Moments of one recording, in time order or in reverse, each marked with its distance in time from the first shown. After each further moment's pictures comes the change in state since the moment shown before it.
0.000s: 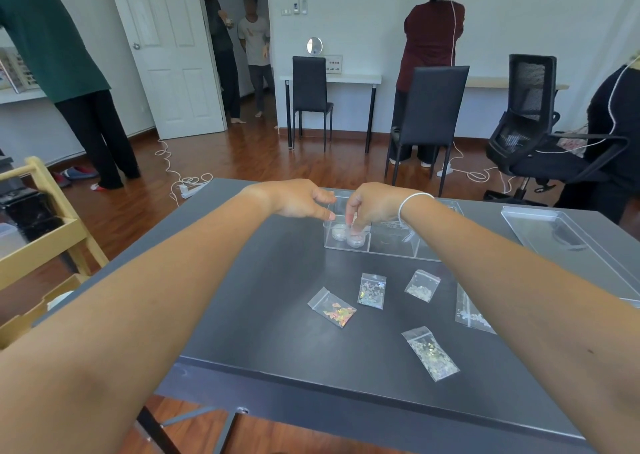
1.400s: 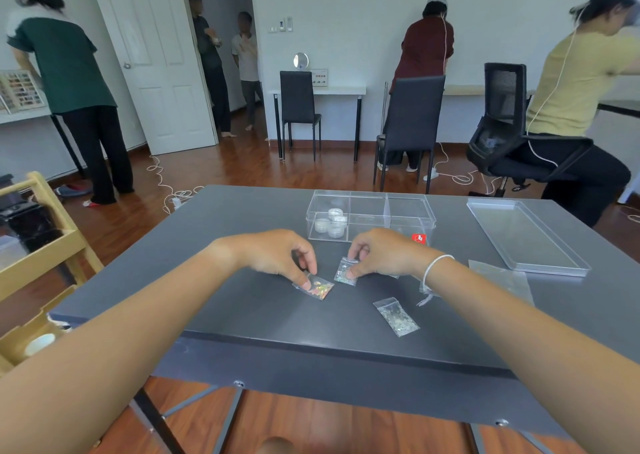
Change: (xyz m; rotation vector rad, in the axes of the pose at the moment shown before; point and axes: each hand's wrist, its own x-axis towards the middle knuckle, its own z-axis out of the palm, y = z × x) left_hand -0.066 0.003 0.061 -0.130 -0.113 0.145; right_hand -0.105 0.006 0.057 0.214 0.091 0.066
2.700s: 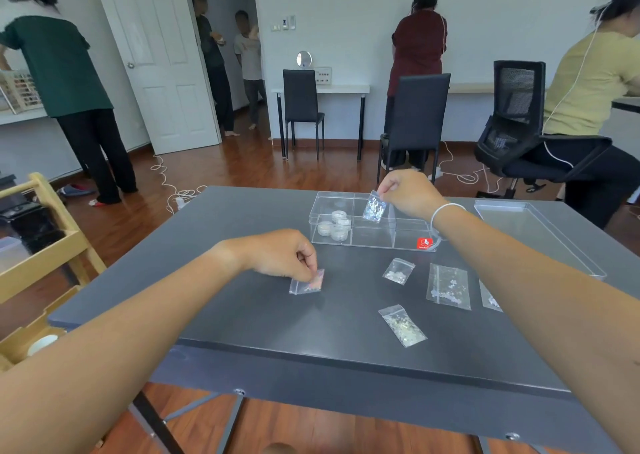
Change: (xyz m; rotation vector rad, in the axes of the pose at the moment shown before) left_hand -0.003 0.015 -0.003 0.037 0.045 -0.048; right_hand 0.048 0.020 -0.064 0.149 0.462 0.073
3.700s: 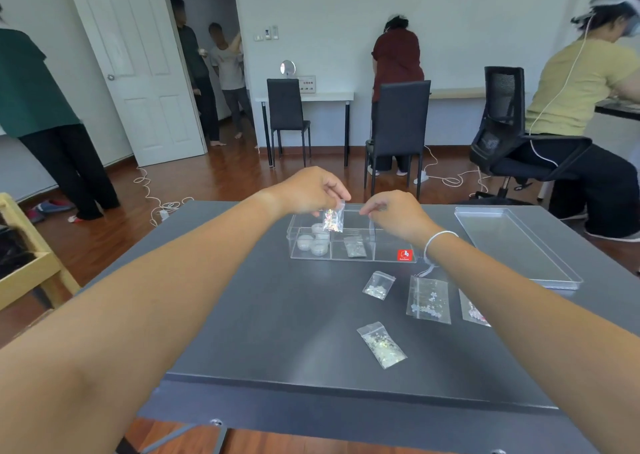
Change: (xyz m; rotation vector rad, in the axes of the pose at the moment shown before) left_hand 0.084 0.058 -0.056 -0.172 0.296 0.137; right_hand -0.008 0.023 0.001 0.069 0.009 -0.061
